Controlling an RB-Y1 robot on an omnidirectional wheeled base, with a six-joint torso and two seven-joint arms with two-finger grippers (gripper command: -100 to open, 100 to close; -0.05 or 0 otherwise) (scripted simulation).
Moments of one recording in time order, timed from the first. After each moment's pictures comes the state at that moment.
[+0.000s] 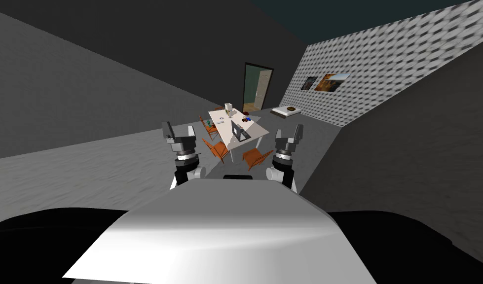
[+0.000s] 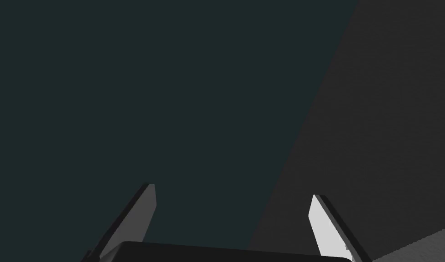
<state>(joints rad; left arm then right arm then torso) 0.49 -0.01 0.01 -2.27 0.00 -0.65 0.06 0.47 -0.02 0.06 -2.30 -0.09 -0.49 -0.01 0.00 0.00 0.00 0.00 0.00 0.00</state>
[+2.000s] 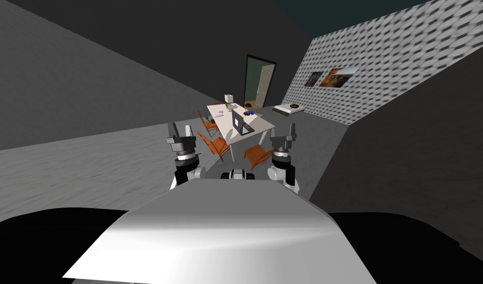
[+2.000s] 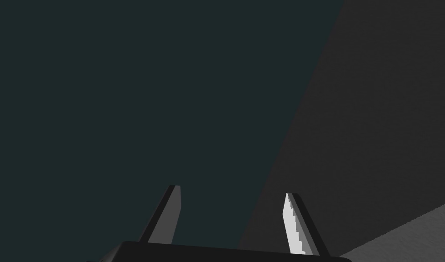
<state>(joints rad) 0.49 -0.01 0.01 -2.27 0.00 -0.65 0.06 0.40 -0.22 0.12 -2.28 -0.31 -0.45 -0.17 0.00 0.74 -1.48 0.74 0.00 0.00</state>
